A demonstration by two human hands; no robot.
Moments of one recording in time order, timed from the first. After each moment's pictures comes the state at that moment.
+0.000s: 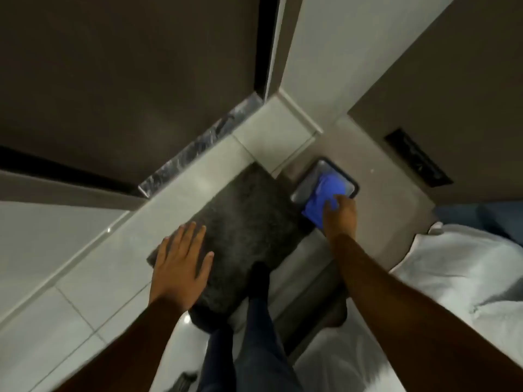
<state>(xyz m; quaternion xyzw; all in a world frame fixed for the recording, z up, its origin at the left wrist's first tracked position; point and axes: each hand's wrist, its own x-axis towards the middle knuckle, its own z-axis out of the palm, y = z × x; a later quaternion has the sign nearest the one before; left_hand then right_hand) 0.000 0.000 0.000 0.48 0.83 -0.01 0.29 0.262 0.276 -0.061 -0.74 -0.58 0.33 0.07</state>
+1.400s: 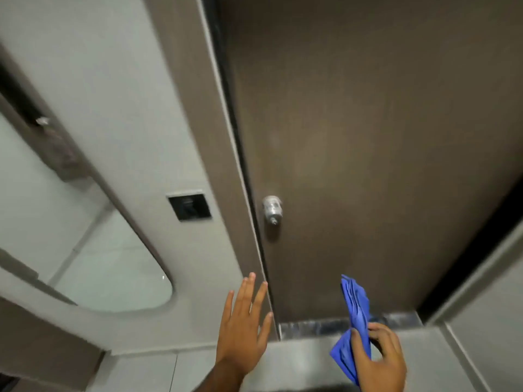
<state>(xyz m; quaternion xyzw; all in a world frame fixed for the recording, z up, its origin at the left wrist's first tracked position) -0.168 -0.109 0.201 0.28 0.95 0.08 -0.12 -0.019 0.128 0.185 -0.35 -0.72 0.49 0.36</state>
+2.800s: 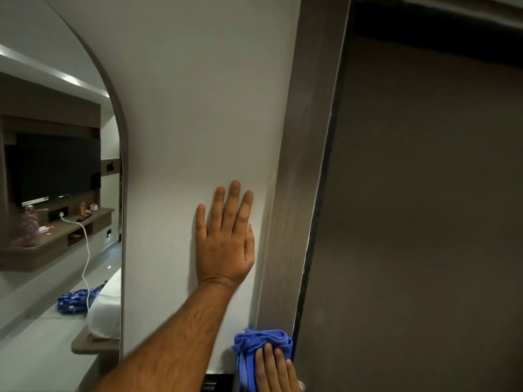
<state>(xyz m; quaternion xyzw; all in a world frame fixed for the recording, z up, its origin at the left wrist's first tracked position) -0.489 -0.116 0.619 0.20 0.75 0.19 -0.60 -0.384 0.022 0.380 -0.02 -0.81 -0.24 0.53</state>
